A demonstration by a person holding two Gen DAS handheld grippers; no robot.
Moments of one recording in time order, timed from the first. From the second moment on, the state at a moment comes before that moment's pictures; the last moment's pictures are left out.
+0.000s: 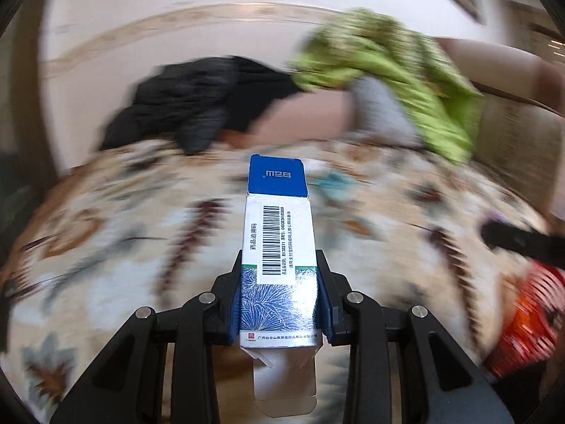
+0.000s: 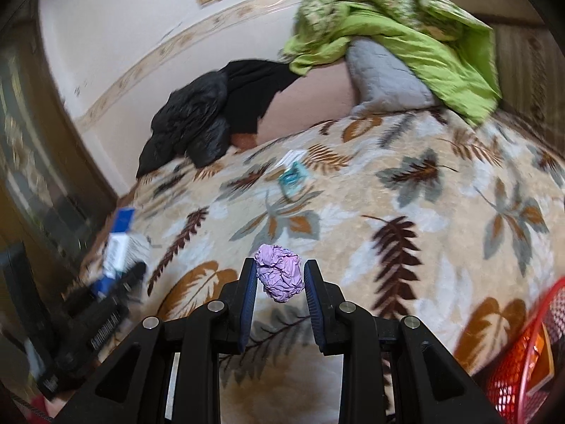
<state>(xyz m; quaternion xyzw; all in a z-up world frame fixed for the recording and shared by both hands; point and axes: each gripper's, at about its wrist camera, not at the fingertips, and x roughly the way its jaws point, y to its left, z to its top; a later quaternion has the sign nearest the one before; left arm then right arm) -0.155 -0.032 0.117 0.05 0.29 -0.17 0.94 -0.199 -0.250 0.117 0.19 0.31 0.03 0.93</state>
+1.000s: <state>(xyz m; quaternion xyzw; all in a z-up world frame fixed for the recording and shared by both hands) -0.258 -0.360 0.111 0.13 0.41 -0.58 0.69 -0.408 -0.523 0.101 0.37 0.27 -0.22 0.86</state>
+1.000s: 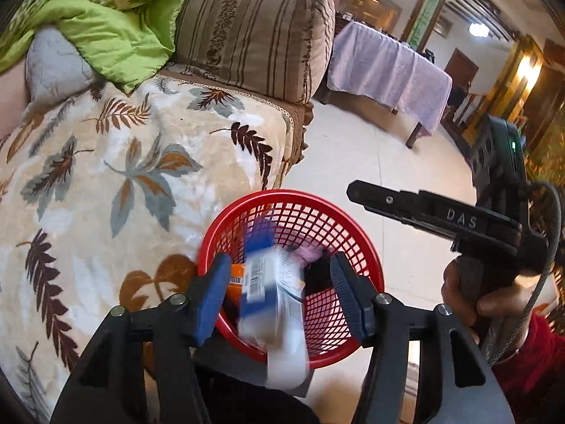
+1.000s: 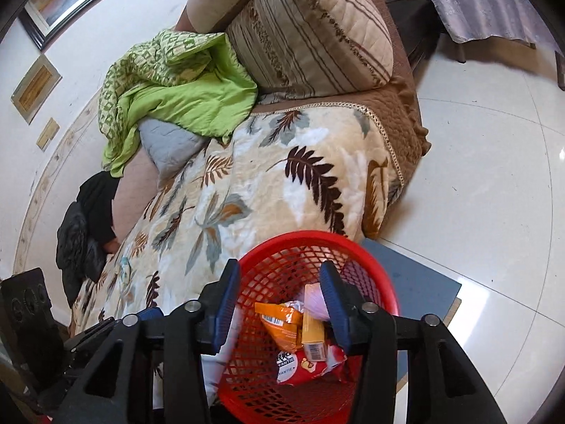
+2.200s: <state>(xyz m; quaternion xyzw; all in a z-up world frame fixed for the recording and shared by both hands) -0.020 -0.026 0.081 -0.01 0.39 -0.10 0.91 -0.027 -0.282 0.097 0.17 0.42 0.05 0.89</state>
